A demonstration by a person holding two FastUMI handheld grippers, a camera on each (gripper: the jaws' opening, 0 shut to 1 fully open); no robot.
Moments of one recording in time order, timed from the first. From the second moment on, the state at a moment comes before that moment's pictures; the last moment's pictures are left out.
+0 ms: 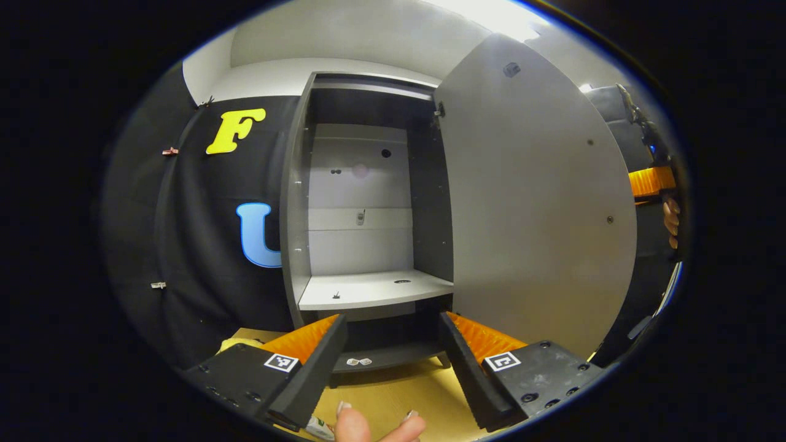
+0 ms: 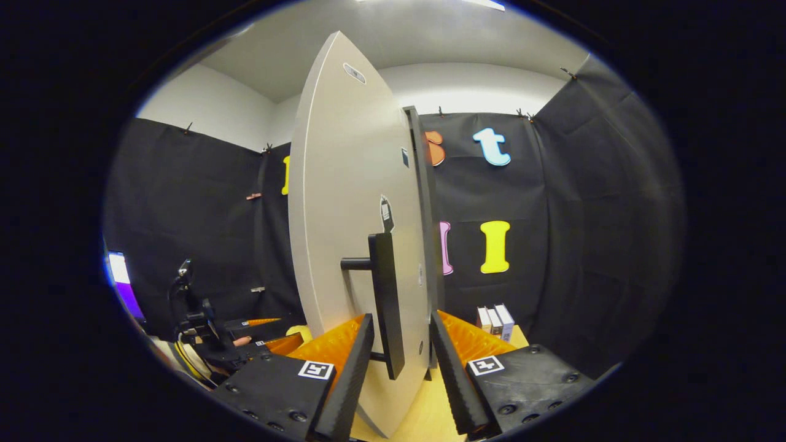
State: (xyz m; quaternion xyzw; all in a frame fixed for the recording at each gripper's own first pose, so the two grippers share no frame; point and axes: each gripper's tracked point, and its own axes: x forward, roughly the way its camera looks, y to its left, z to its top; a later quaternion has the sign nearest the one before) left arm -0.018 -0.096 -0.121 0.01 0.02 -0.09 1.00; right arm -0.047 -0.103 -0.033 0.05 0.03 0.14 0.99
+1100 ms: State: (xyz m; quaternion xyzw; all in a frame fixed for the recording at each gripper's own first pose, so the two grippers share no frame) left arm -0.024 0.069 -0.121 0.00 0.03 -0.10 0.99; right arm 0.008 0.101 -0.060 0.04 0.04 0.19 0.98
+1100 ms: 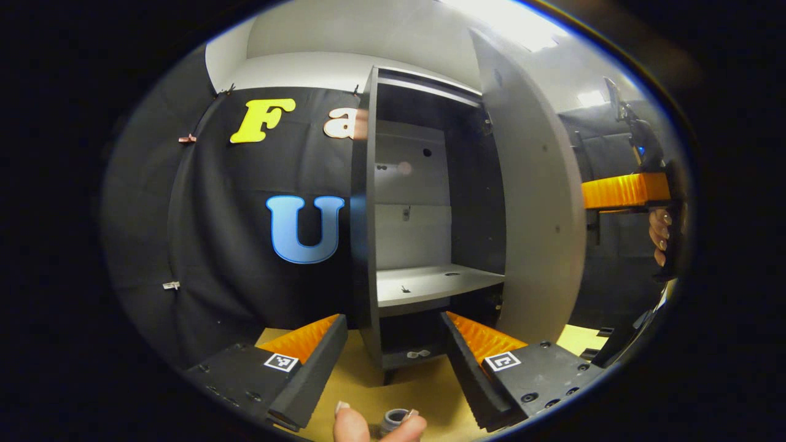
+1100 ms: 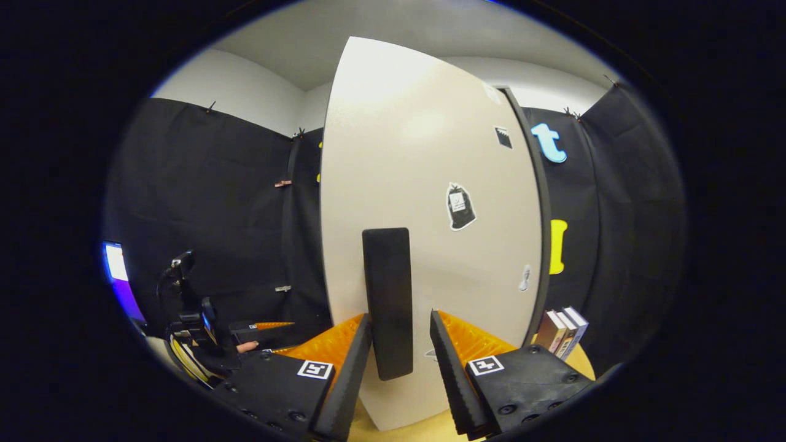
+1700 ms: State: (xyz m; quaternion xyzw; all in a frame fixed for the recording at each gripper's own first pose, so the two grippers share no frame) left arm -0.035 0.040 -0.104 0.00 0.03 -0.12 0.99; right arm 0.004 0.067 -0.066 0.00 0.03 0.13 0.99
